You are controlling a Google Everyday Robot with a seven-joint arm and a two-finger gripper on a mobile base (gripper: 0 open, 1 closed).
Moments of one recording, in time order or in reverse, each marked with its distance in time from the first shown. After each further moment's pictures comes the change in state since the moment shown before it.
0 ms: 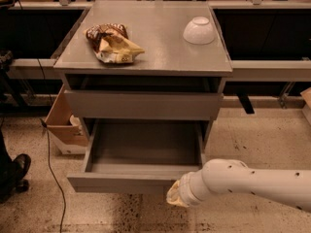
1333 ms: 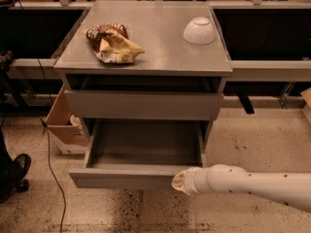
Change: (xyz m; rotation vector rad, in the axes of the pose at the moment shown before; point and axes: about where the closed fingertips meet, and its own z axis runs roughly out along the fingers) arm 0.053 -0.078 0.049 0.217 -0.059 0.010
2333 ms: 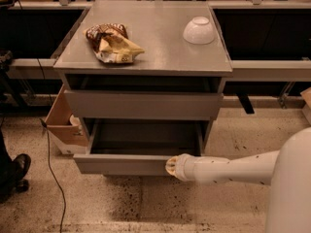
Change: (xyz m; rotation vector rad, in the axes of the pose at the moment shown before) arm -0.022 -0.063 0.026 0.178 0.012 -0.083
